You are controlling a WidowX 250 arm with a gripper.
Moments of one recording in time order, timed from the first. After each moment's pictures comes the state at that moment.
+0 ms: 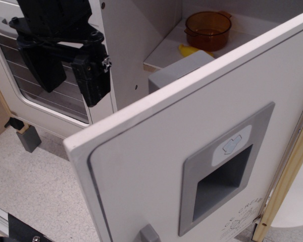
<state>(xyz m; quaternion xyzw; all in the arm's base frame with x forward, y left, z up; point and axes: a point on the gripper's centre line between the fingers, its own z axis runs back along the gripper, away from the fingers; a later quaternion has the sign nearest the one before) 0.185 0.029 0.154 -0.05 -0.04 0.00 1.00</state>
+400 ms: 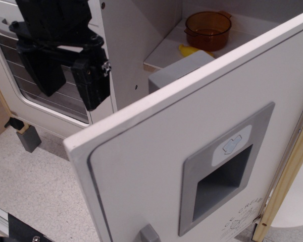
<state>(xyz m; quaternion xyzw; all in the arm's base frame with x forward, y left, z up) 0.183 0.028 0.151 -0.06 -0.04 0.00 1.00</state>
